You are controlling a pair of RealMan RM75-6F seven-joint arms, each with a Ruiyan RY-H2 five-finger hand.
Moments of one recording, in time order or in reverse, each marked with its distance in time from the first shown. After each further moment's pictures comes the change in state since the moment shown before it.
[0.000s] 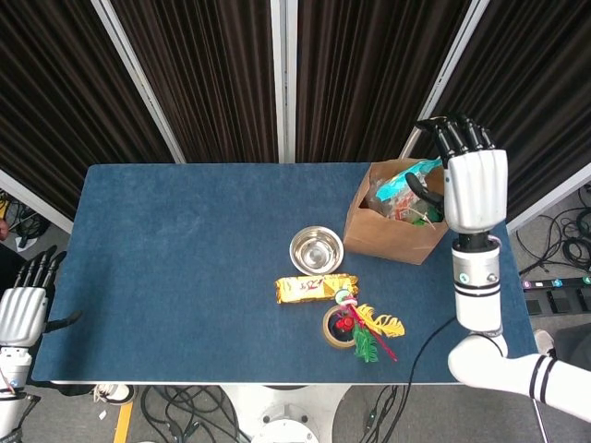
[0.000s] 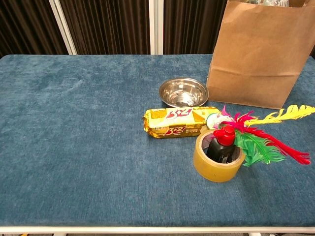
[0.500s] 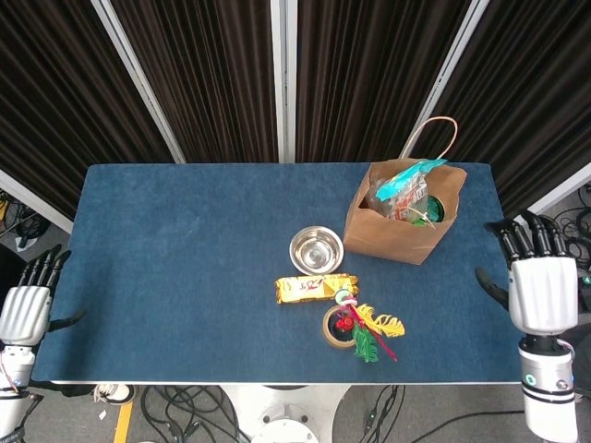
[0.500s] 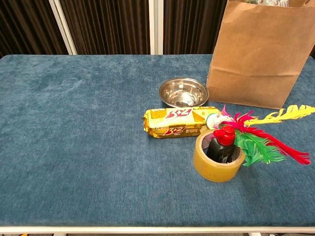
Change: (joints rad) left arm -0.006 0.002 0.002 -0.014 0.012 0.006 0.011; right arm -0.421 0.161 -0.344 -0.163 -0.231 0.221 -0.014
